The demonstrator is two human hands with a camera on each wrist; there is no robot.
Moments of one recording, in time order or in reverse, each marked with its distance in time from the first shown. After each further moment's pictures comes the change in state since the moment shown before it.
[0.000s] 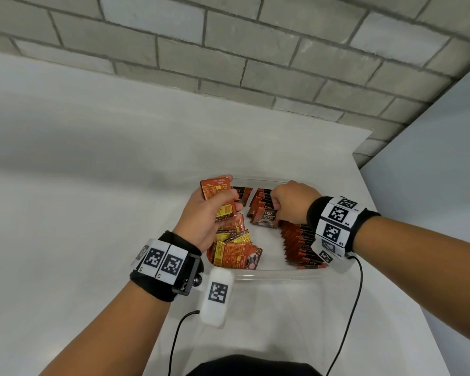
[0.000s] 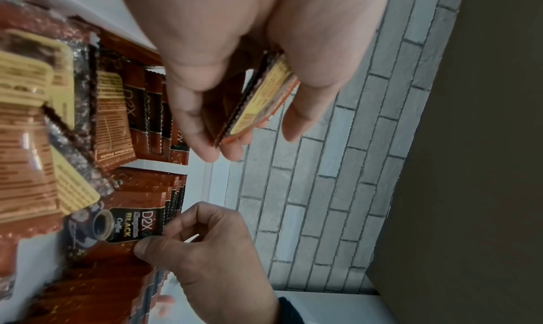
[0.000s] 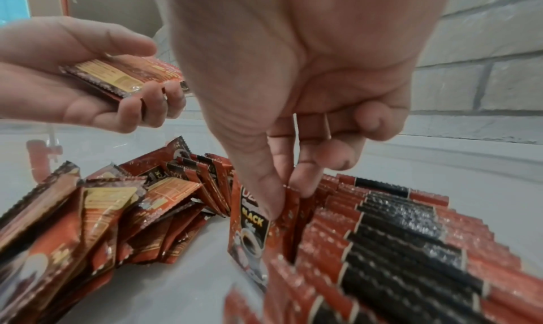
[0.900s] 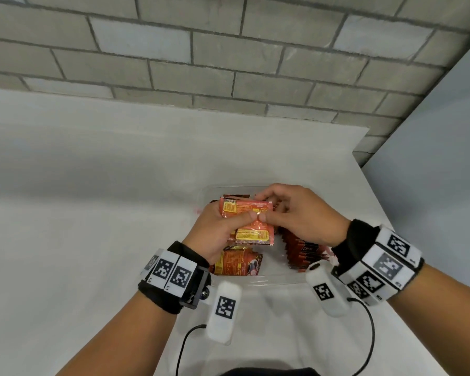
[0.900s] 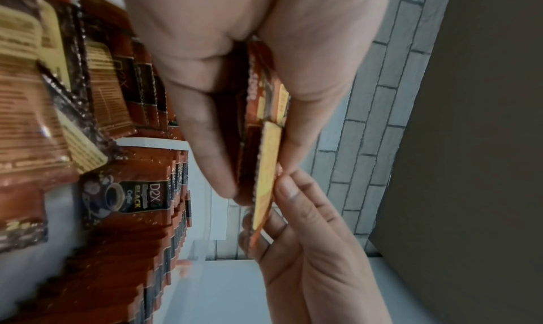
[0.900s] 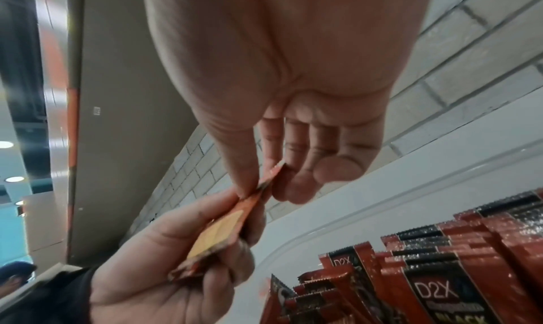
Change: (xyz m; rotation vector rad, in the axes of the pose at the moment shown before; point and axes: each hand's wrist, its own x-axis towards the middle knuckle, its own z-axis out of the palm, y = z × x) left_hand -0.008 -0.003 0.018 0.214 -0.185 -0.048; right_hand -0.067 -0.007 -0.011 0.891 0.238 -0.242
